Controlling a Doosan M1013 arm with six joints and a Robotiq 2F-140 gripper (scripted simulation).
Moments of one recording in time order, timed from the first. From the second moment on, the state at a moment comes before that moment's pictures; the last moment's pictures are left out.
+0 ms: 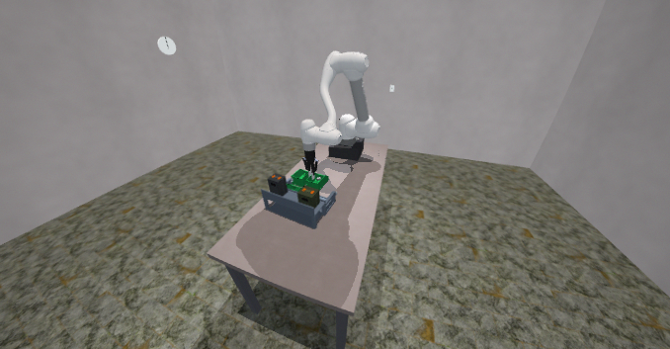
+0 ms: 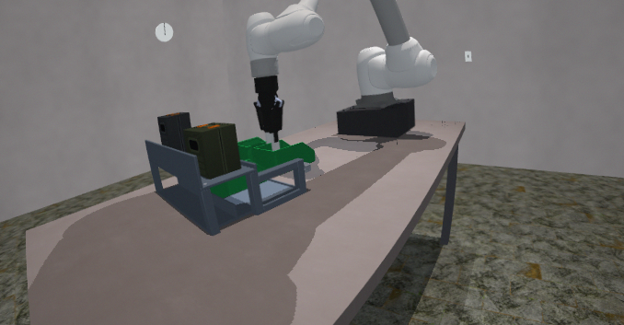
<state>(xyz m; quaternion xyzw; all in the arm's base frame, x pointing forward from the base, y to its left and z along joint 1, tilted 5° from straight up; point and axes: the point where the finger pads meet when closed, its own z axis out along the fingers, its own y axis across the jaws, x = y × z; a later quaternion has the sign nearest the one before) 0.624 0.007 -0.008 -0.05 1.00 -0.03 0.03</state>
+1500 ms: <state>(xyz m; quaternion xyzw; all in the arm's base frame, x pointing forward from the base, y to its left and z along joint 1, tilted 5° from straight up) 0.622 0.006 0.010 -0.04 1.00 -0.03 0.03</state>
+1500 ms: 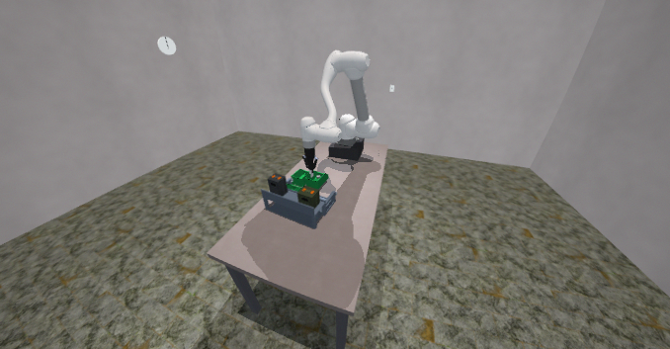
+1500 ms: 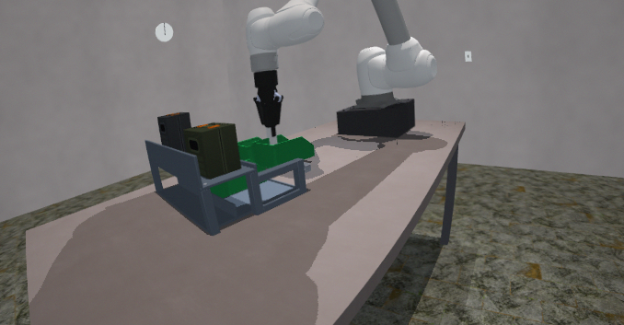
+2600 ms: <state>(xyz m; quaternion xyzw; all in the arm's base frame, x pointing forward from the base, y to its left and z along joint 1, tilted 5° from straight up) 0.621 0.006 0.019 -0.04 1.00 -0.03 0.03</state>
